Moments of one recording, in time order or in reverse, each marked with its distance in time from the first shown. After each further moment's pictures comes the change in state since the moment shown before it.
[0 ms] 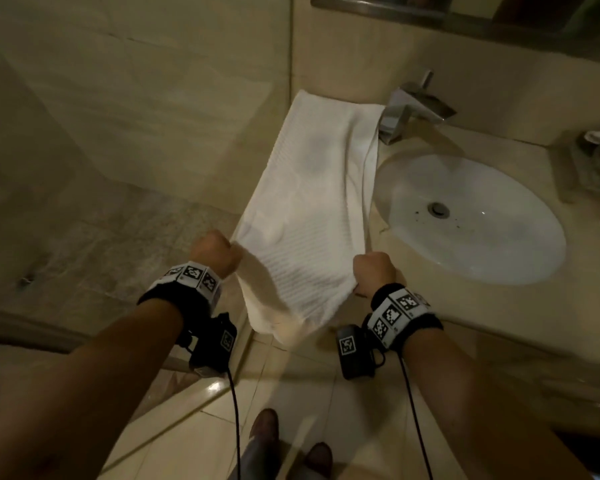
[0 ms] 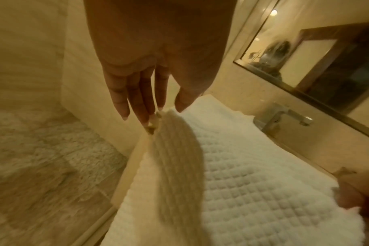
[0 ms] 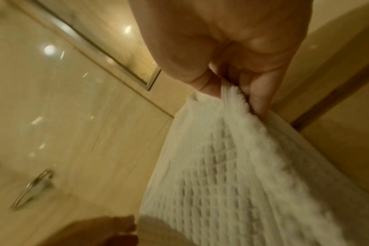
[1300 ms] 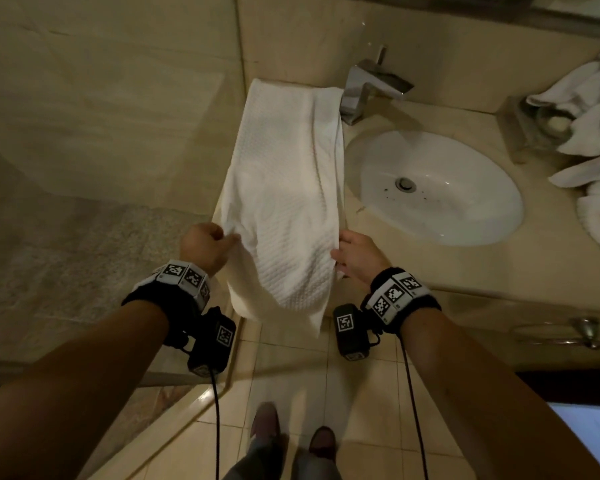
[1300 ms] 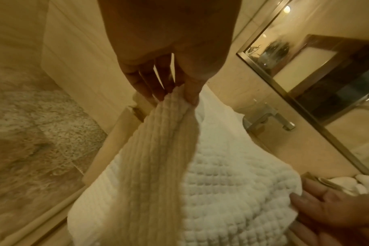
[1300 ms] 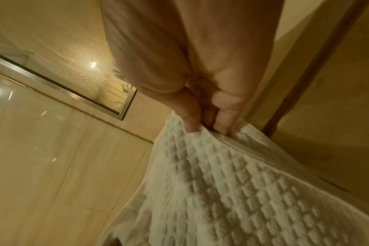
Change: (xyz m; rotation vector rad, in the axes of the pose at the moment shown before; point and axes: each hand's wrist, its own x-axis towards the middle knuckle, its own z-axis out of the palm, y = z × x) left_hand 0.012 0.006 0.016 -0.243 0.059 0.216; right_hand -0.019 0.009 -0.001 0.373 -0.126 -0.126
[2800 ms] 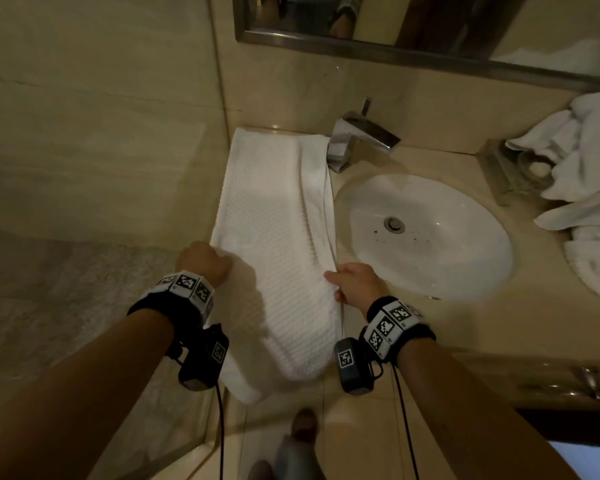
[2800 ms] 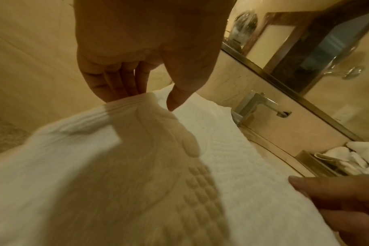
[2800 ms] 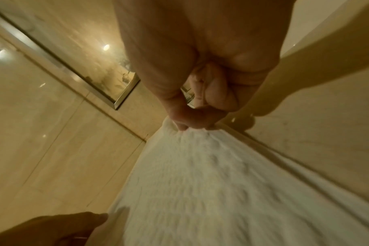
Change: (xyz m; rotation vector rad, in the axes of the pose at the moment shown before) left_hand 0.101 0.050 0.002 0.265 -0.193 -0.142; right_hand 0.070 -0.028 -0.018 -0.076 0.197 0.089
